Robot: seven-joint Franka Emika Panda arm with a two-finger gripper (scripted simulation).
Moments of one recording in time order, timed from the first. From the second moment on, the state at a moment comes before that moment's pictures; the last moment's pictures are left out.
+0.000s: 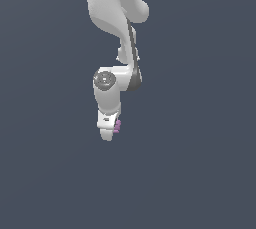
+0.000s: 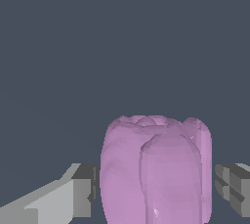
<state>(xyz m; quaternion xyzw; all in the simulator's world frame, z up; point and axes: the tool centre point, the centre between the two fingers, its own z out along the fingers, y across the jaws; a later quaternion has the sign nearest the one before) 0.000 -0.072 0.045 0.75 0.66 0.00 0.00</state>
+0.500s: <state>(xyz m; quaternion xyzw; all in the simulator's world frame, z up) -0.001 -0.072 0.046 0.75 0.66 0.00 0.00</state>
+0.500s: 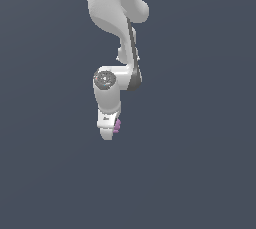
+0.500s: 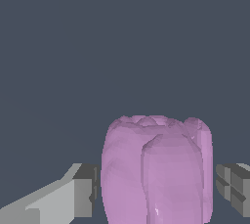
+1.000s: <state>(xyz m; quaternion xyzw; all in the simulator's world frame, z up) -0.013 -0.052 0.080 0.75 0.66 0.00 0.00</state>
